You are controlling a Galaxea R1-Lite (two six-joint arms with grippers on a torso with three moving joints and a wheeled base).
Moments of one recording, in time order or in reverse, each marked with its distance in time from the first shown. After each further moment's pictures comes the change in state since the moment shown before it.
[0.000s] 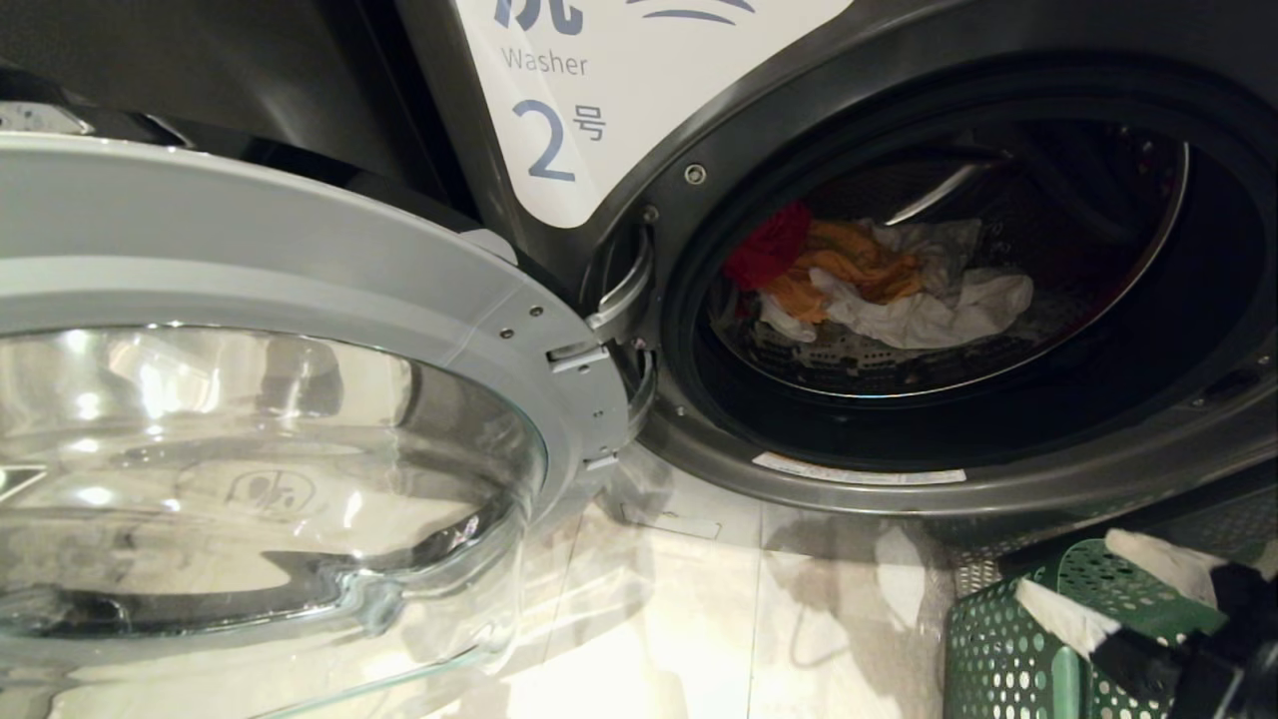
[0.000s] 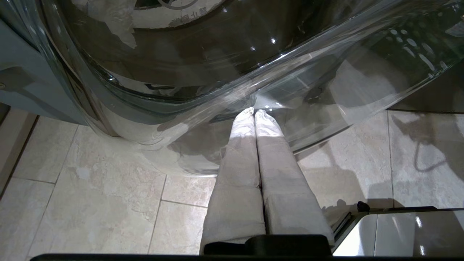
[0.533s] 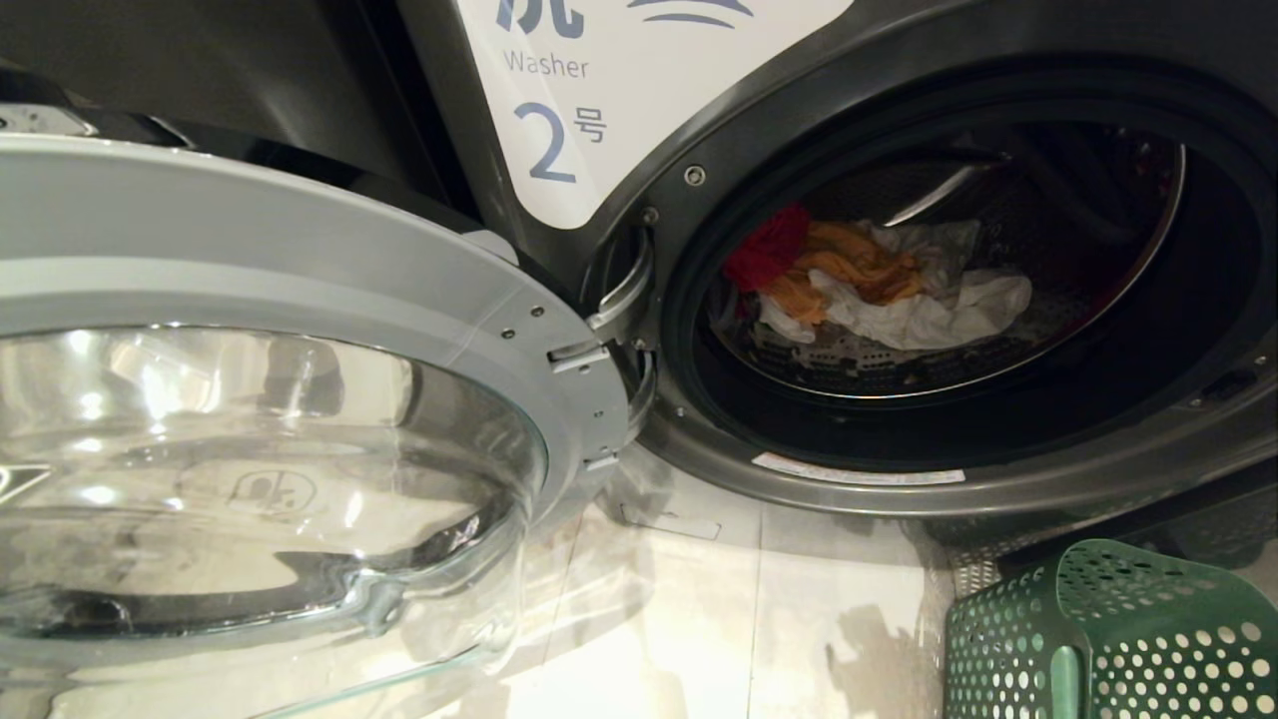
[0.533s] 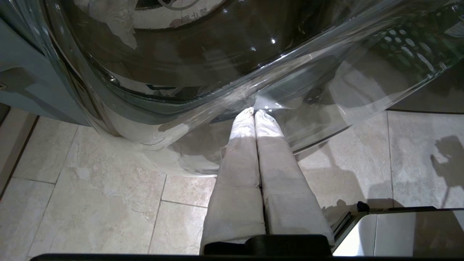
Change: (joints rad) left arm 0.000 0.000 0.000 0.000 0.000 0.000; right arm -0.179 -0.547 0.151 0.530 -0.082 -0.091
